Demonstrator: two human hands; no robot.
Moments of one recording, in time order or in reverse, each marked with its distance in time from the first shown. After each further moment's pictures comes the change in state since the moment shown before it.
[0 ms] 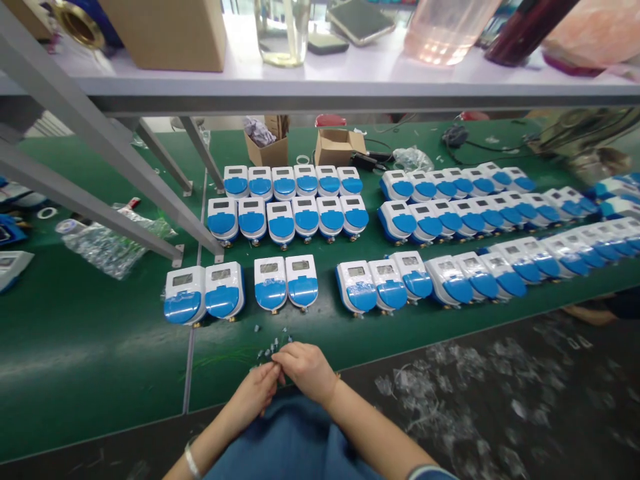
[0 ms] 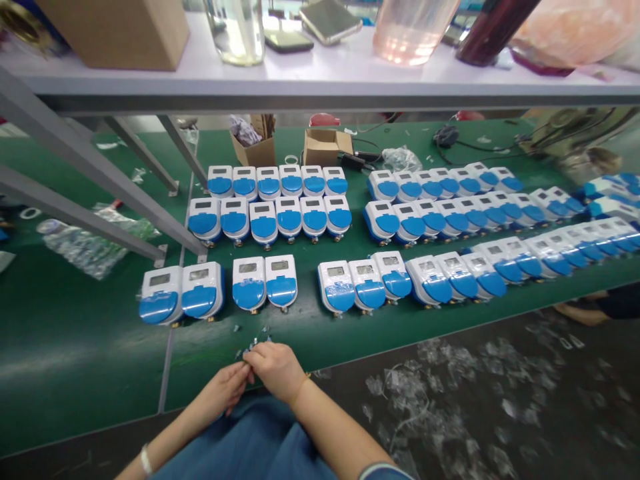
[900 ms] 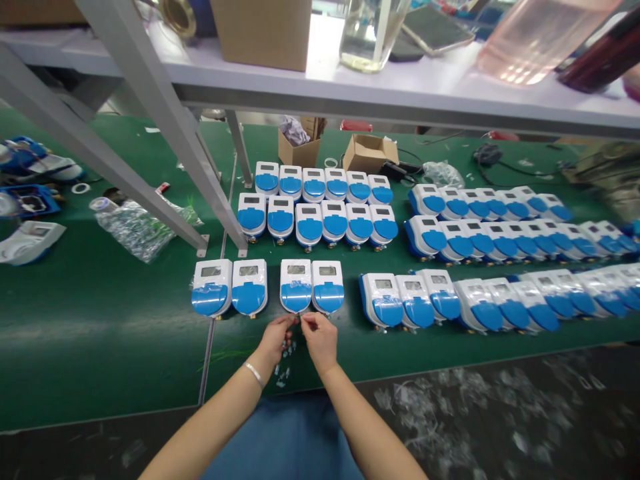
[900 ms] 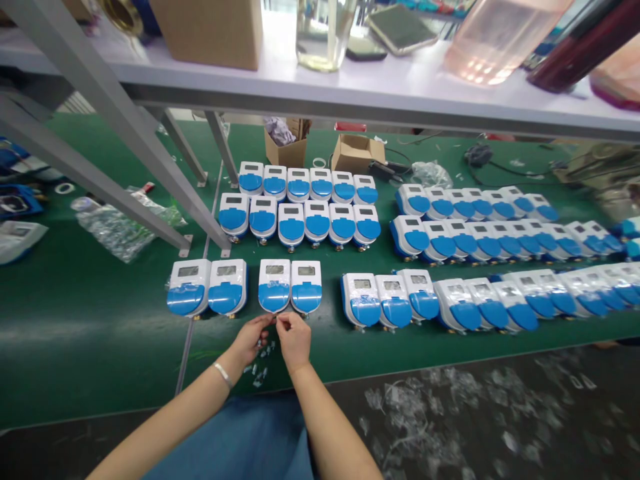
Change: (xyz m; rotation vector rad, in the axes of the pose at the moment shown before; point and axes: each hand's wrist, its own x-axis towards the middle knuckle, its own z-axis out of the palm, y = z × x) left_hand 0.102 0.021 -0.036 -0.543 0.321 -0.058; right_hand 0.072 0.027 0.035 0.303 0.697 0.400
